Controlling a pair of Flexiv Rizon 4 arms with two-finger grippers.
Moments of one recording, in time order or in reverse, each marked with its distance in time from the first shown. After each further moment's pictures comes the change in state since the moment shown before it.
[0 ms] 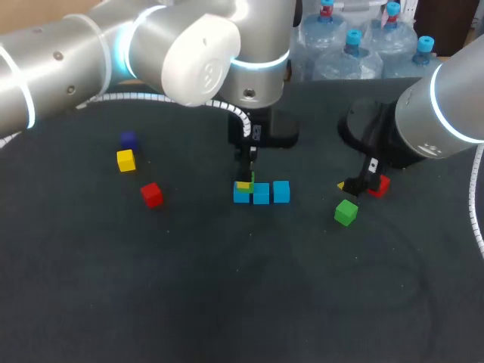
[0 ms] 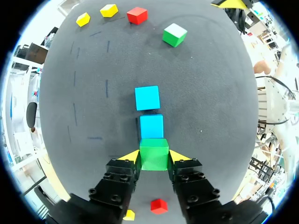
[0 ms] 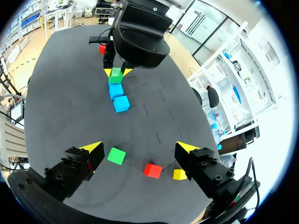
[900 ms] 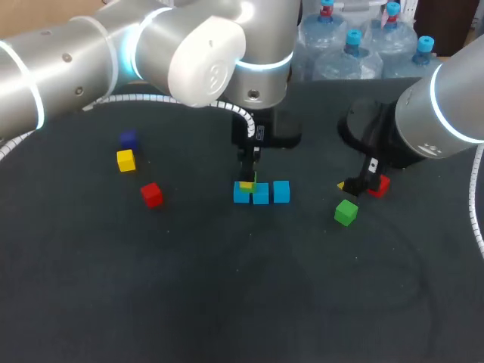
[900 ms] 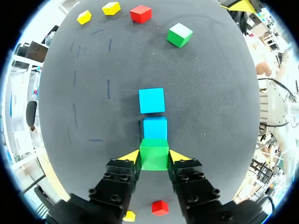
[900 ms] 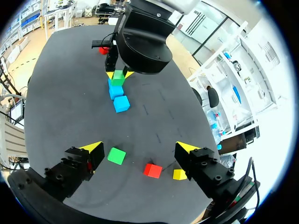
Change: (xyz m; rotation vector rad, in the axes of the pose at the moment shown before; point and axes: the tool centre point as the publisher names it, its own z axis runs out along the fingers) left arm -0.004 0.005 0.004 0.001 0.005 -0.013; right arm 0.000 0.000 0.000 0.000 0.000 0.000
